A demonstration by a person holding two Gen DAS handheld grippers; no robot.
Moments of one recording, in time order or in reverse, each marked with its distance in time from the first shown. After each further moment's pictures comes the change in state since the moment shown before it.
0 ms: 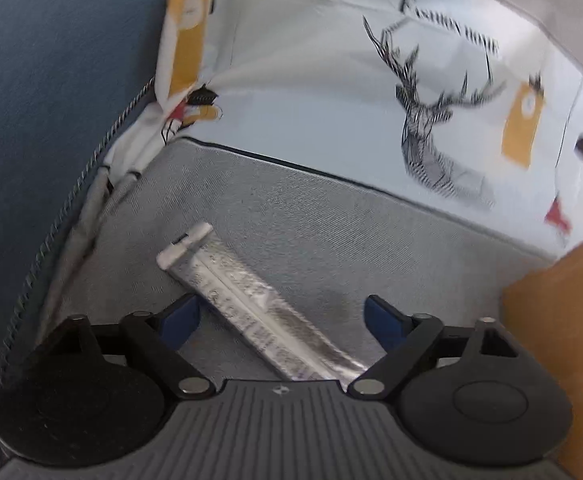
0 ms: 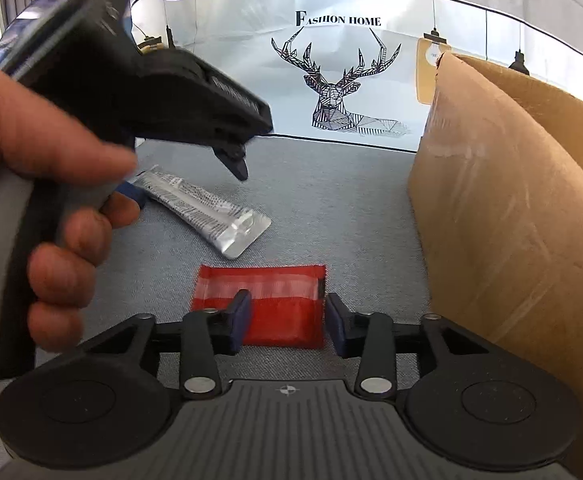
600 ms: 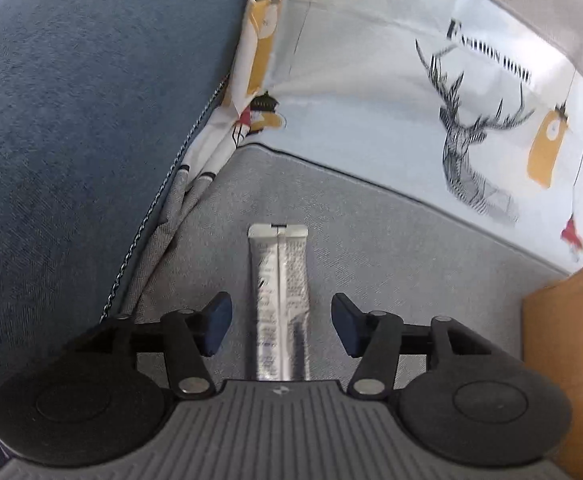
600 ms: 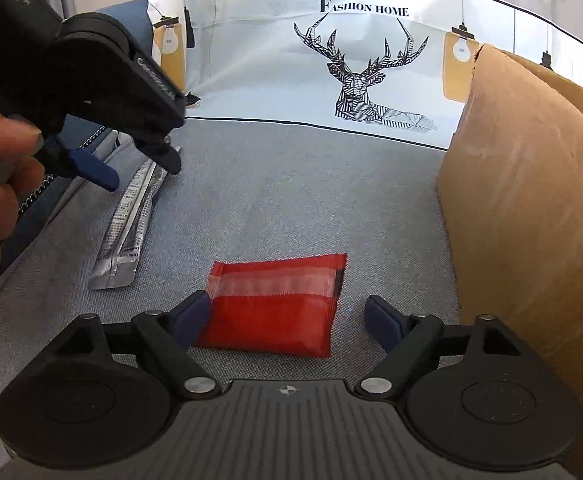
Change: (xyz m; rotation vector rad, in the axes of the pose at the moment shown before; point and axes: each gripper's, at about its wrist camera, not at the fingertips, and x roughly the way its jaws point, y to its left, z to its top) left arm -0.022 0.041 0.006 -0.071 0.033 0.022; right arm 0.017 0.005 0.004 -0.049 0.036 0.030
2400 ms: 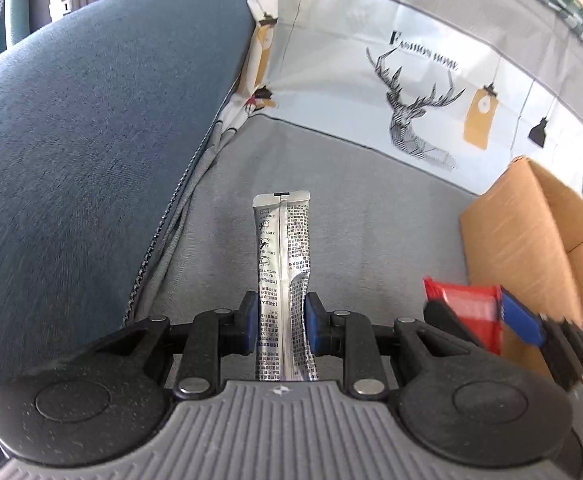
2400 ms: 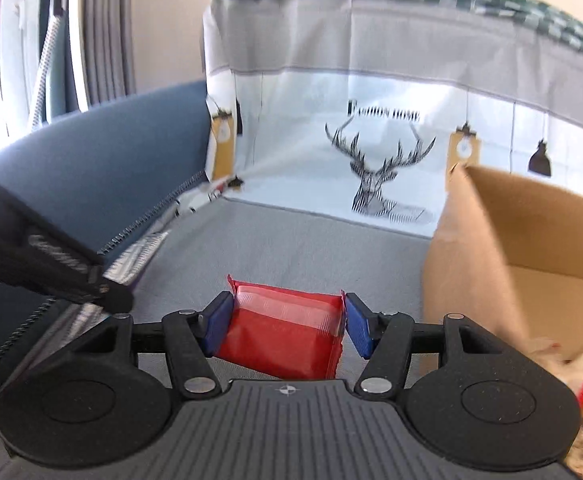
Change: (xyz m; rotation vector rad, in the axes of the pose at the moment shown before) left arm -0.124 0.008 -0.114 0.003 -0.082 -0.067; right arm -0.098 -0.009 -0.005 -0.091 -0.247 0.097
